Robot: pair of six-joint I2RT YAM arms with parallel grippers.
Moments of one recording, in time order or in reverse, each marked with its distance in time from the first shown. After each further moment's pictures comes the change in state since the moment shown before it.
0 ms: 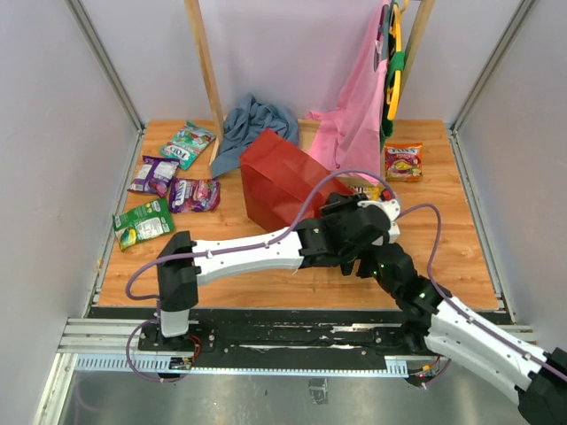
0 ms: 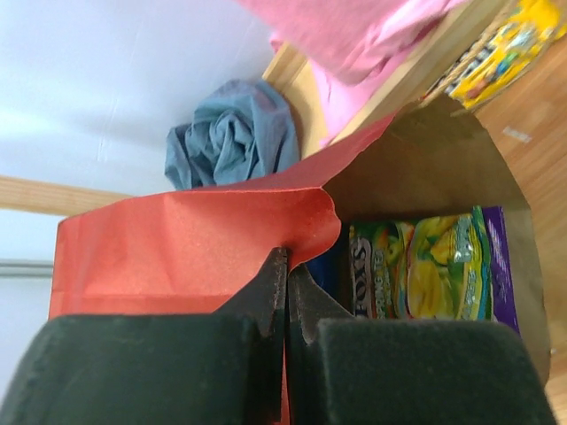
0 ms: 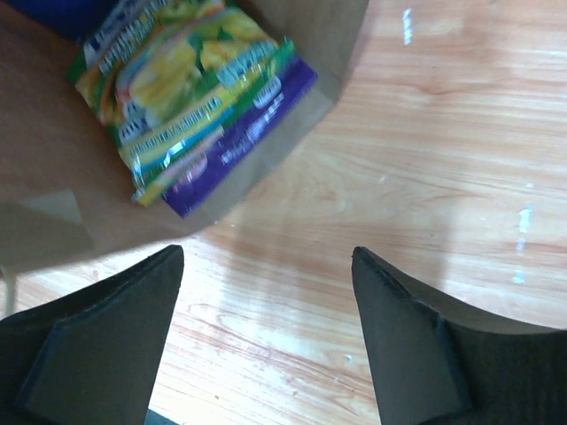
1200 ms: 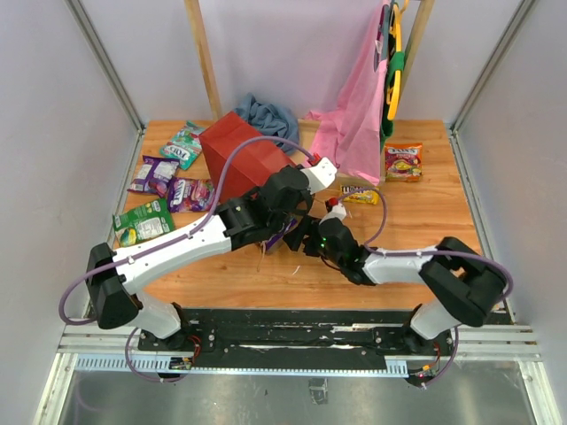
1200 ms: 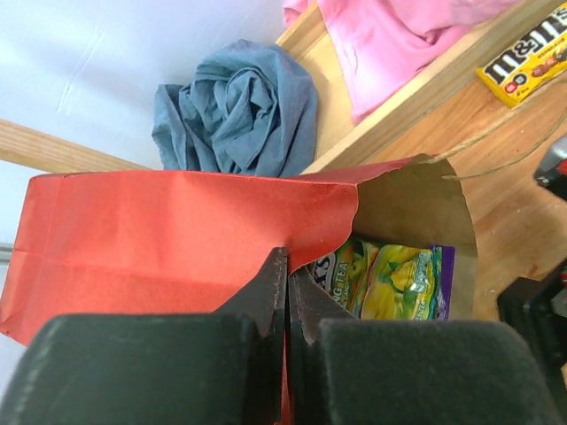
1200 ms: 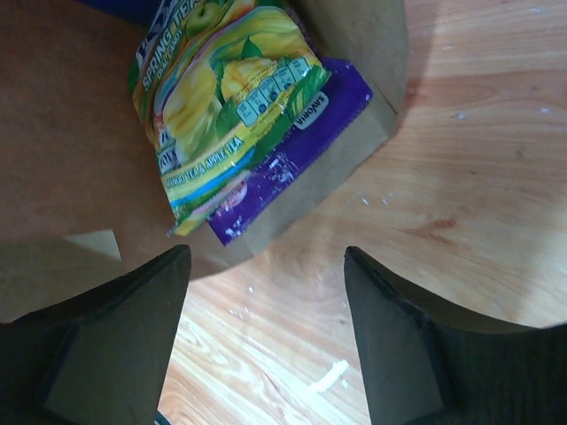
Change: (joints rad) left arm 0.267 -0.454 -0.401 0.073 0.316 -0.017; right arm 0.126 0.912 0.274 0.633 -0.119 0.354
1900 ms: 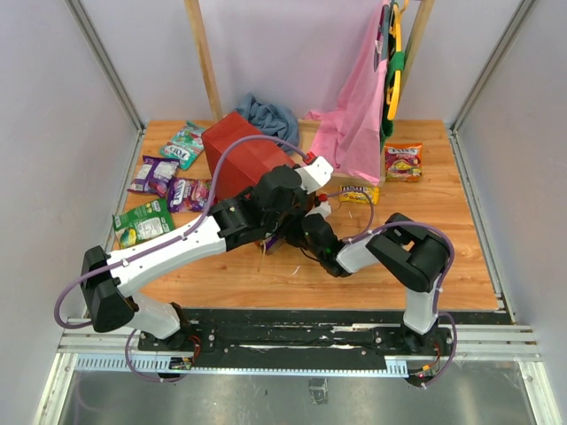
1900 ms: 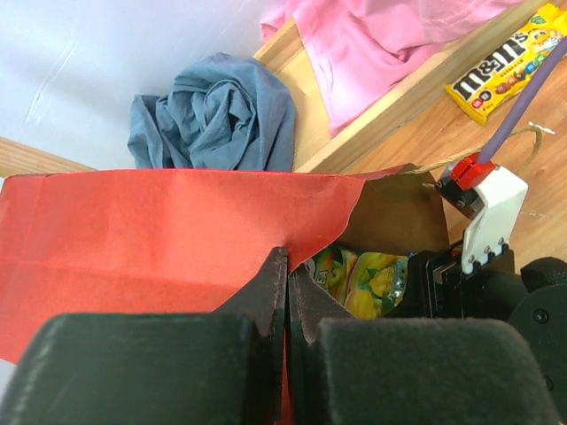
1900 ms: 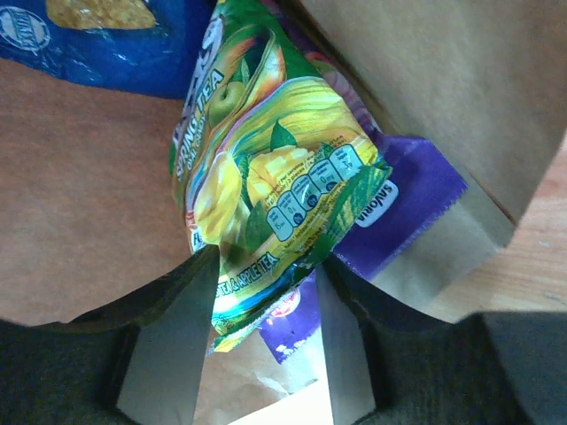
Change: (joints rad) left arm 0.029 -0.034 -0.026 0.027 0.102 -0.036; right arm 0.000 0.409 0.166 0.349 0.027 0.237
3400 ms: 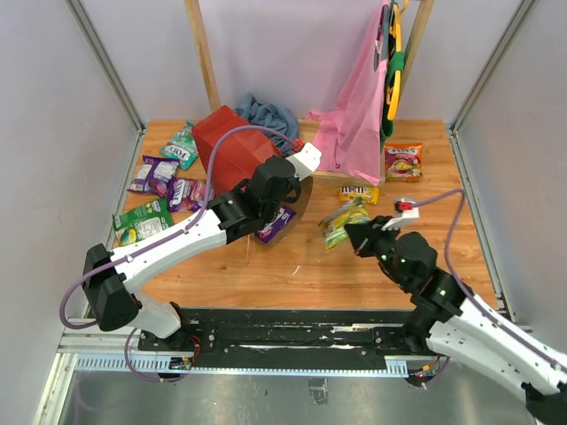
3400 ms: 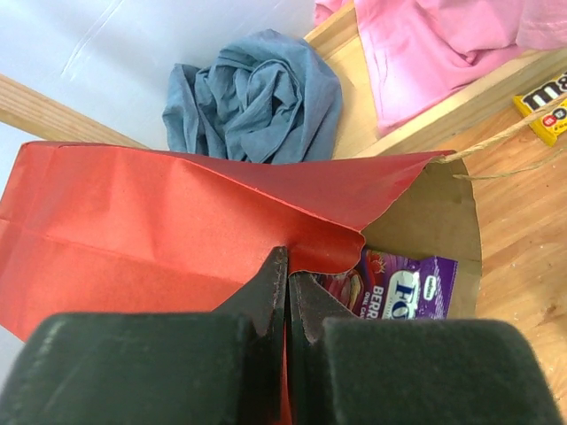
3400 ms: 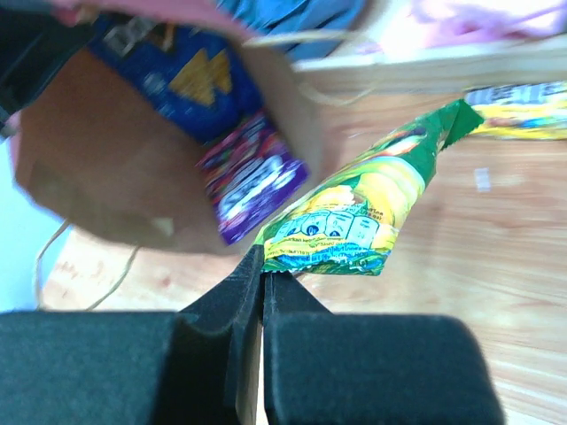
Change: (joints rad) left arm 0.079 0.016 -0.010 0.055 -0.058 -0.023; right arm 0.010 -1.269 -0.156 -0.927 0.166 -0.487
